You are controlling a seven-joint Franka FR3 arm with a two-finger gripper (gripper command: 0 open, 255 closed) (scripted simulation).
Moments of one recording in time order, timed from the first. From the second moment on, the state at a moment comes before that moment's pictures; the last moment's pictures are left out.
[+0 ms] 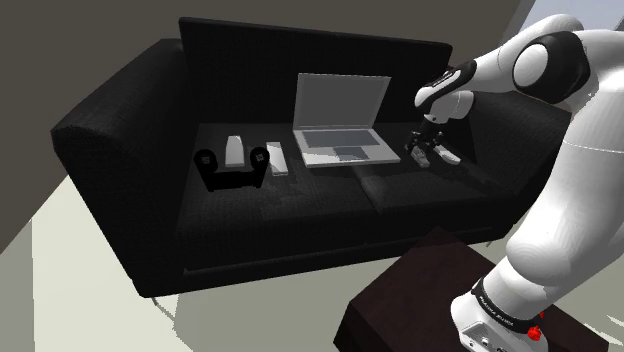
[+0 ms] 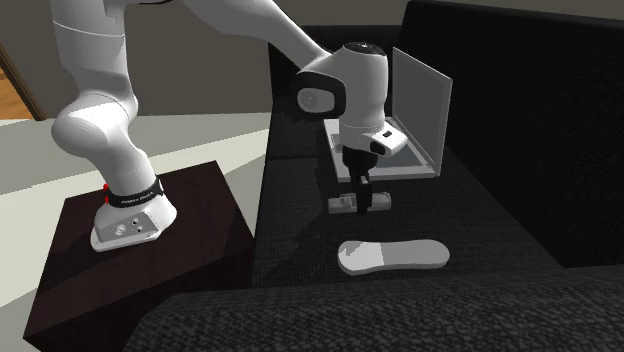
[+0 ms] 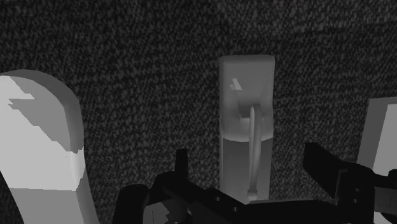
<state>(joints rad) -0.28 0.30 -0.40 -2.02 0.18 2.36 -0.32</state>
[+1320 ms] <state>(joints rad) -0.28 0.29 -0.41 -2.01 0.18 2.35 -0.31</state>
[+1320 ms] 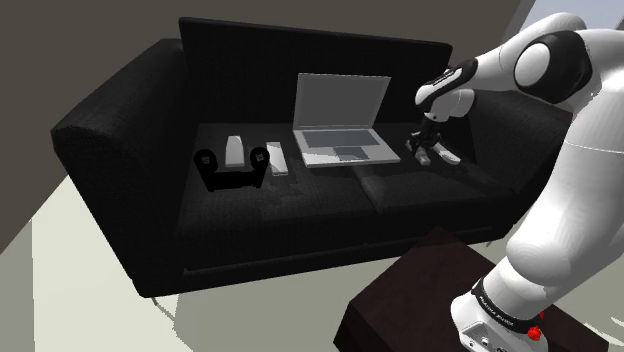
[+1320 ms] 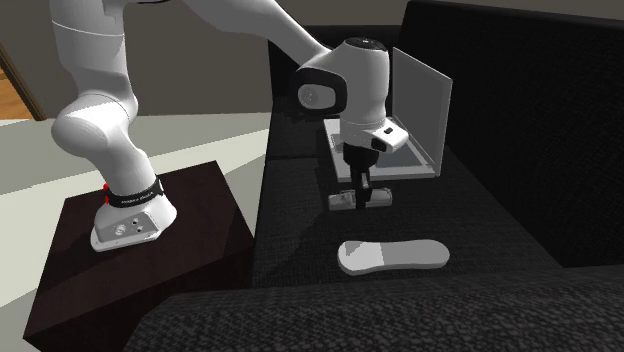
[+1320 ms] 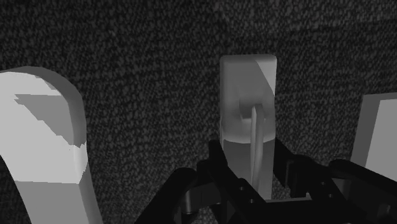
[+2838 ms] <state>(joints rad) -0.26 0.15 -0.43 -1.87 0.09 2.08 -0.26</state>
